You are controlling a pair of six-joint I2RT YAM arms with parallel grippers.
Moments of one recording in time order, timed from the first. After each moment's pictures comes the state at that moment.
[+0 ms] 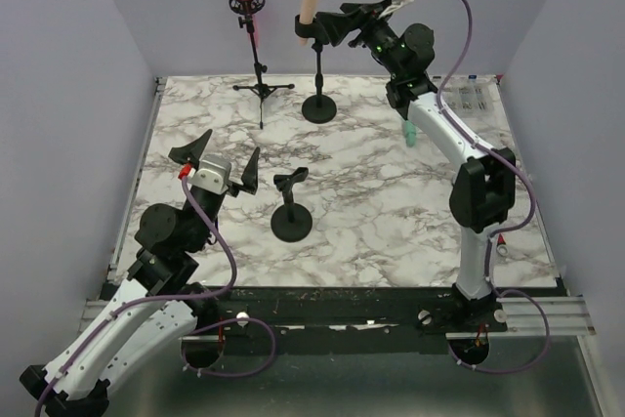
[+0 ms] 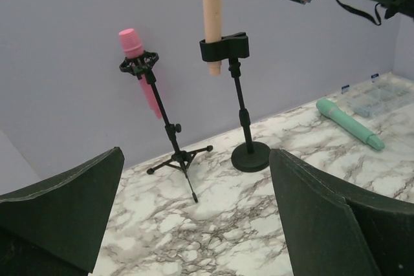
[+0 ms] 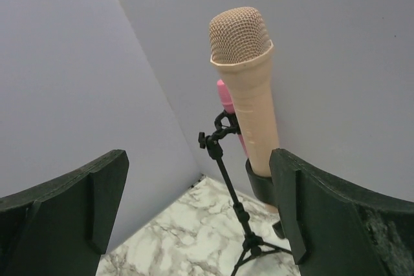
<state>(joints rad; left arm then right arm) -0.67 0.53 0.66 0.19 -0.27 0.30 0.39 1.98 1.82 0.61 -0.31 0.48</state>
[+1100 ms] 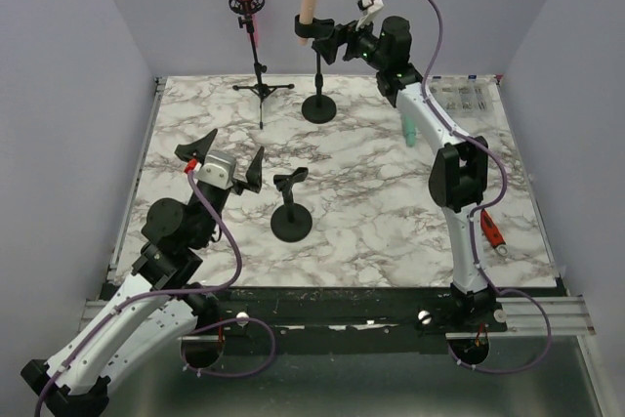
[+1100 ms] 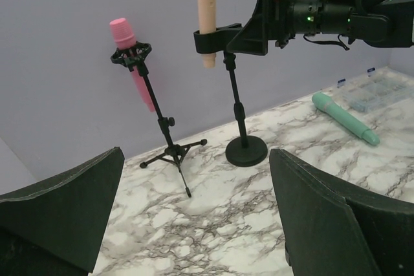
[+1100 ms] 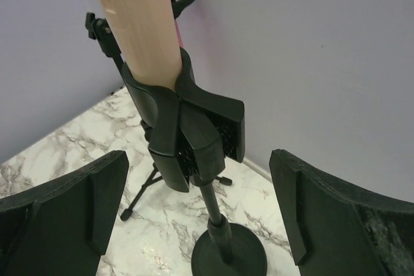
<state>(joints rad) -0.67 0.56 0.66 0.20 -0.27 0.27 0.36 2.32 2.23 0.20 -0.44 0.13</state>
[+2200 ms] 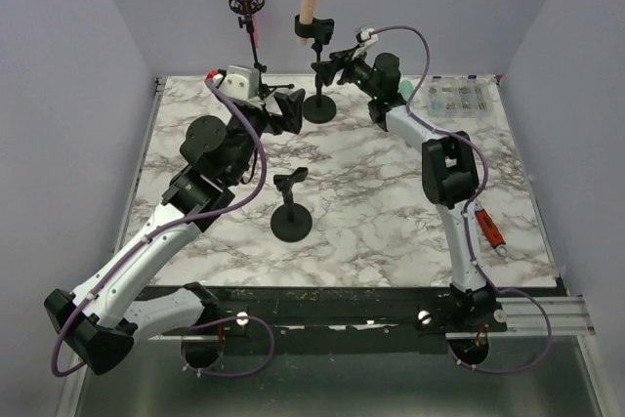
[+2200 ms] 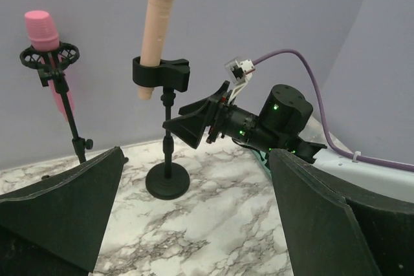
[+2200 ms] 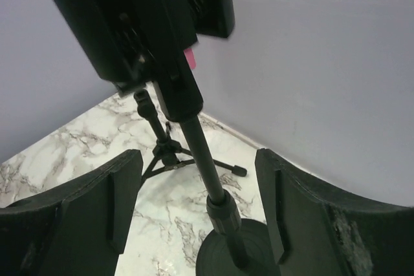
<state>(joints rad) -0.66 1.04 1.13 0.17 -0.25 -0.09 0.36 2.40 1.96 0.63 -0.44 0.24</state>
